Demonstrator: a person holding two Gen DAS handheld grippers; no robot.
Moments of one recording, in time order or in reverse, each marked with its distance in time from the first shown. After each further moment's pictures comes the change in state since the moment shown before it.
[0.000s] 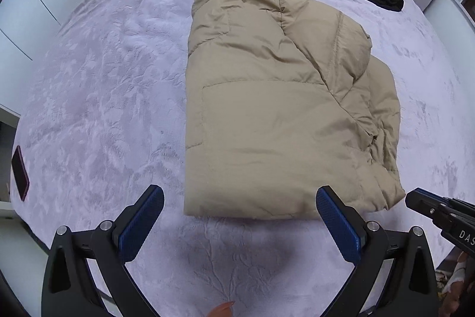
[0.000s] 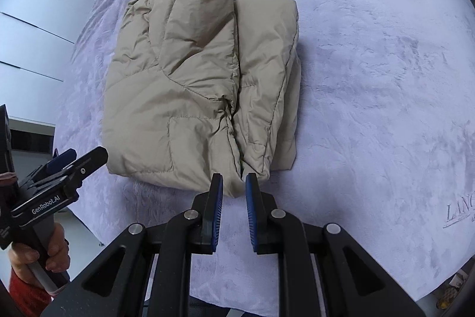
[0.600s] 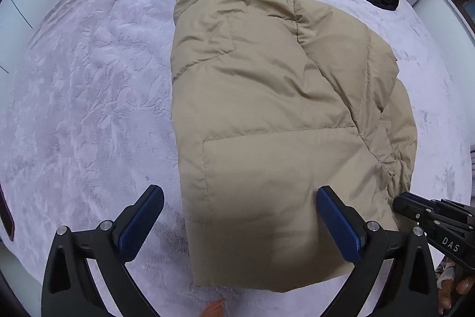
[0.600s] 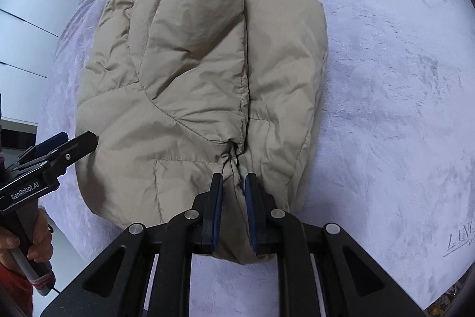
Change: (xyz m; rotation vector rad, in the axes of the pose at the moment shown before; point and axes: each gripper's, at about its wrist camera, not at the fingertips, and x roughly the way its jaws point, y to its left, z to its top) left arm 0.054 0.025 0.055 0.055 0.018 -0.101; right arm 0.051 0.012 0.036 -0.008 0.010 -0.068
